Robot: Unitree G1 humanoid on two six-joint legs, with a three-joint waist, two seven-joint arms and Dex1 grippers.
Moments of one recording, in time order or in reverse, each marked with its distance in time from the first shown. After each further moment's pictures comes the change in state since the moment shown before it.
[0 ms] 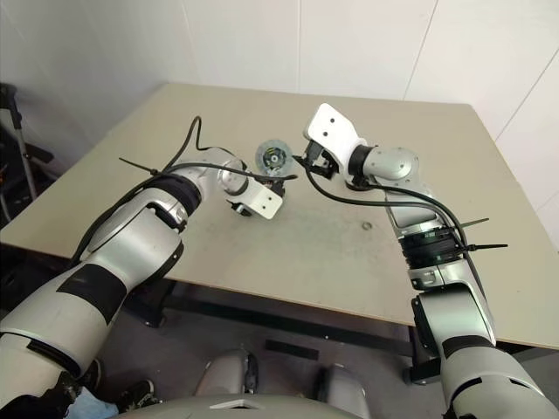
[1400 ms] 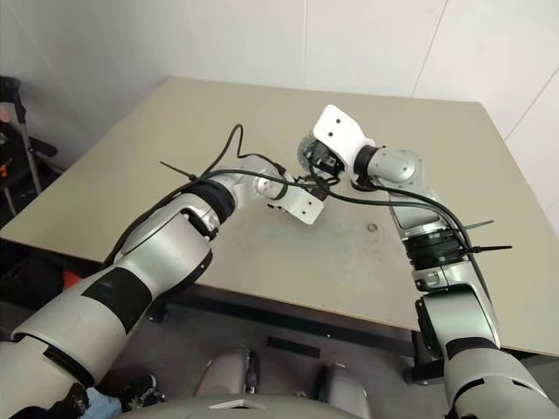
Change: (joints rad) left arm -0.035 -0.198 0.027 0.021 -0.012 -0.039 0.202; right arm 0.011 -0.022 0.000 0.020 -0.034 -0.019 -0.079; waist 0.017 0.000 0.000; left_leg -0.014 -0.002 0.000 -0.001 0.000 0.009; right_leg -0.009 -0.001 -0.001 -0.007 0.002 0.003
